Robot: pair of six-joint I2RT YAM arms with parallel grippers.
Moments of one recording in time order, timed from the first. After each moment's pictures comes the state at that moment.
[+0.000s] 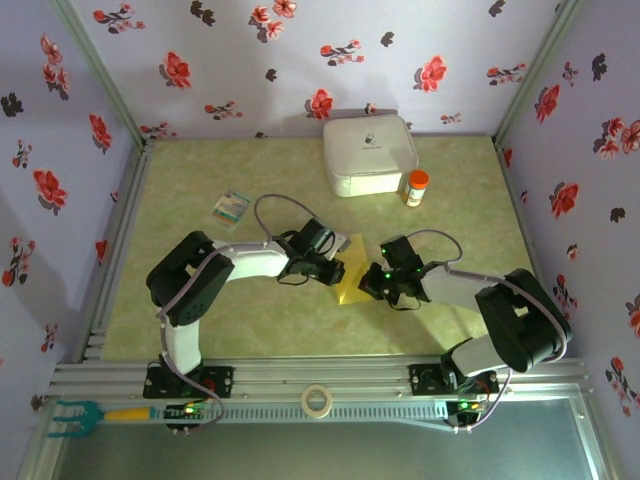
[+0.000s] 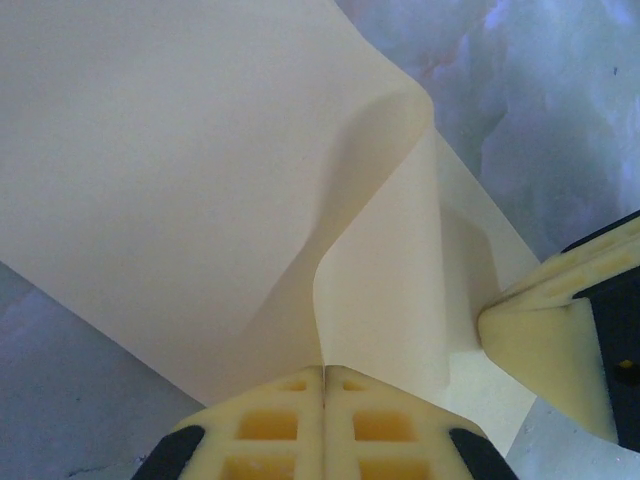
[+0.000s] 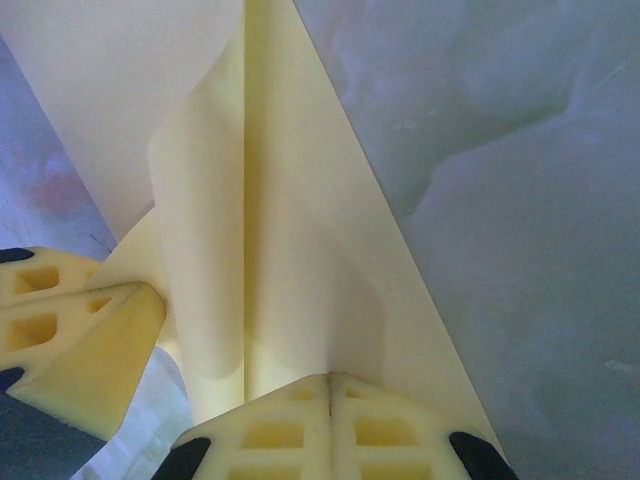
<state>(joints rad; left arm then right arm) -0.86 1.89 1.06 -0.14 0.31 -0.33 0.54 1.44 0.51 -0.11 -0.37 1.00</state>
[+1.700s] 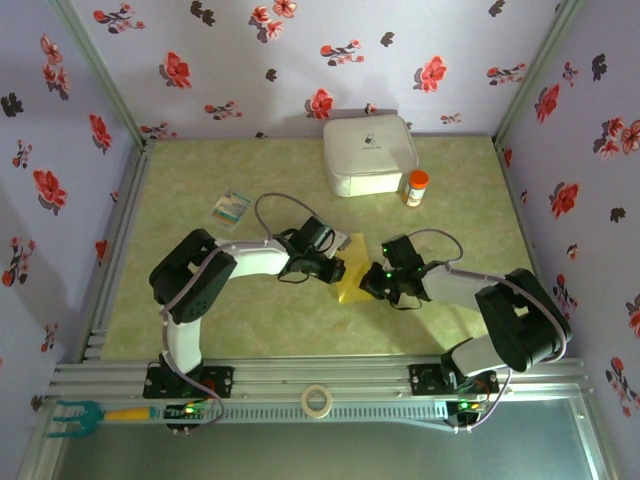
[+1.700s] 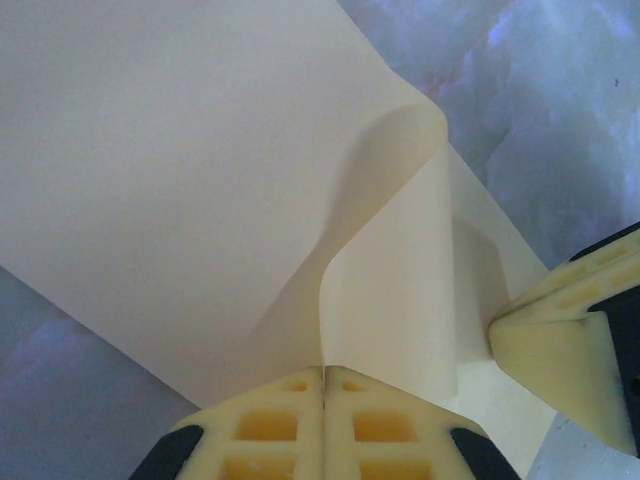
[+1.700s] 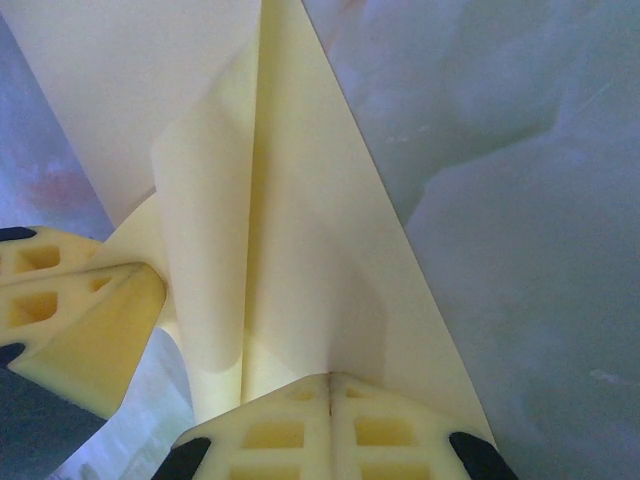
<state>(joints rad) -0.84 1.92 1.07 -0.12 0.33 -0.31 0.52 1.44 0.52 -0.11 -0.38 0.98</state>
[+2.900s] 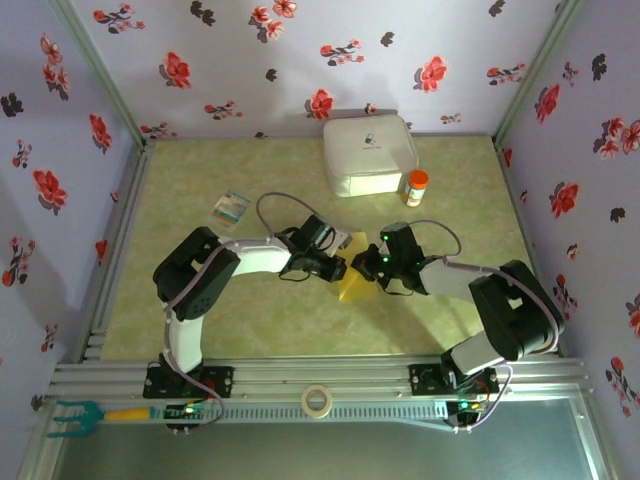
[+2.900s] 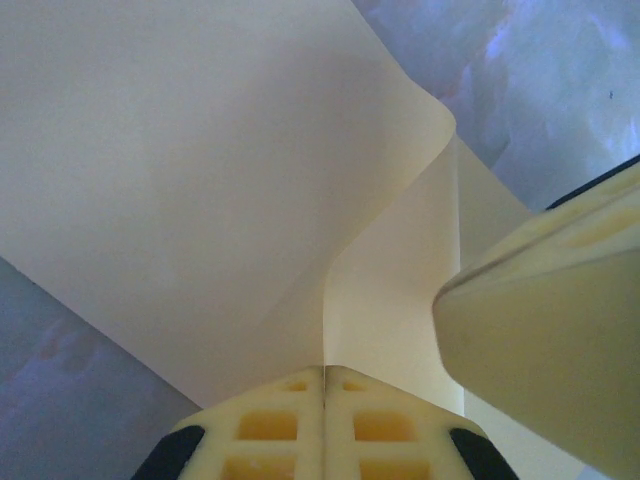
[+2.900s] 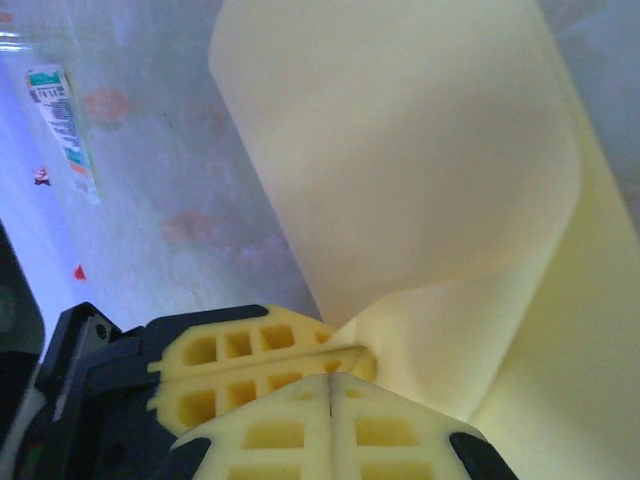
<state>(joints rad) -0.83 1.94 1.09 -0.12 0.36 -0.31 0.50 1.50 0.56 0.14 -0.45 1.12</state>
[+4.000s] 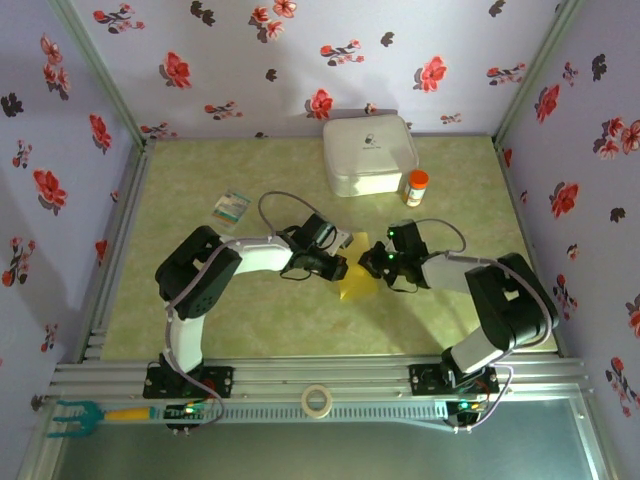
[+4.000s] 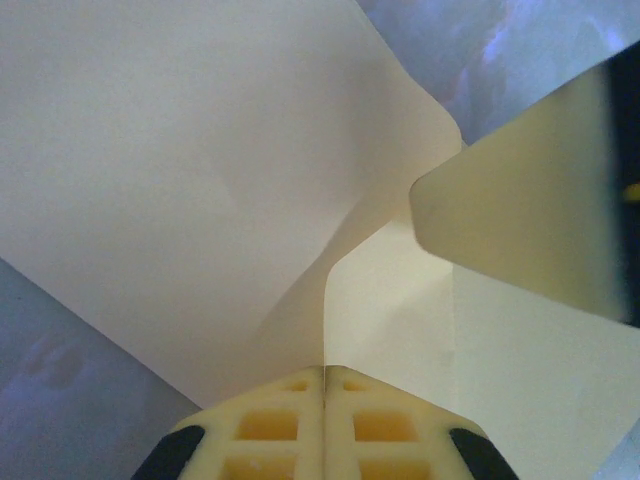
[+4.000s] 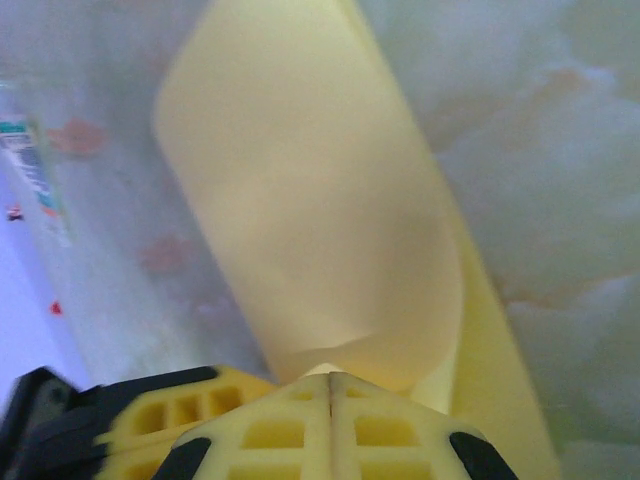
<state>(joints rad) -0.83 1.96 1.12 -0.14 0.37 -0.31 0.42 1.56 0.58 0.10 -0.44 1.07</state>
